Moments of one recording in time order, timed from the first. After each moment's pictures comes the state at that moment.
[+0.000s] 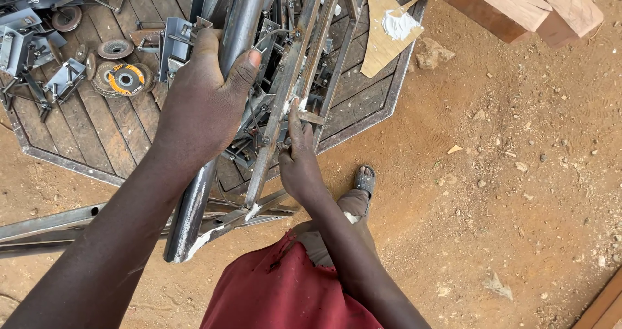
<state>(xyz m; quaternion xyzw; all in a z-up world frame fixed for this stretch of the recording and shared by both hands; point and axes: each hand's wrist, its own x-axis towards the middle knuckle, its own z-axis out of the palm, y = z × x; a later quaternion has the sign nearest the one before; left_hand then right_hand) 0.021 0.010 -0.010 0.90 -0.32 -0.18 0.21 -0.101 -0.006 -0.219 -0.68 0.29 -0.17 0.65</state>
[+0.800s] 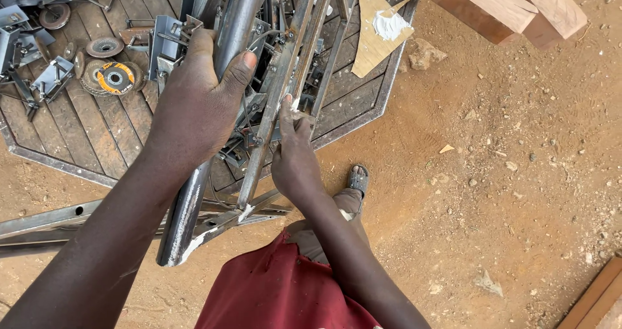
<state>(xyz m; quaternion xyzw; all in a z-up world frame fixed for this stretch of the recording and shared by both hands) 0.011 0.007 -0.009 0.90 -0.33 -0.19 0.22 -0.107 -0.023 -0.162 -0.77 0.36 -0.02 0.53</state>
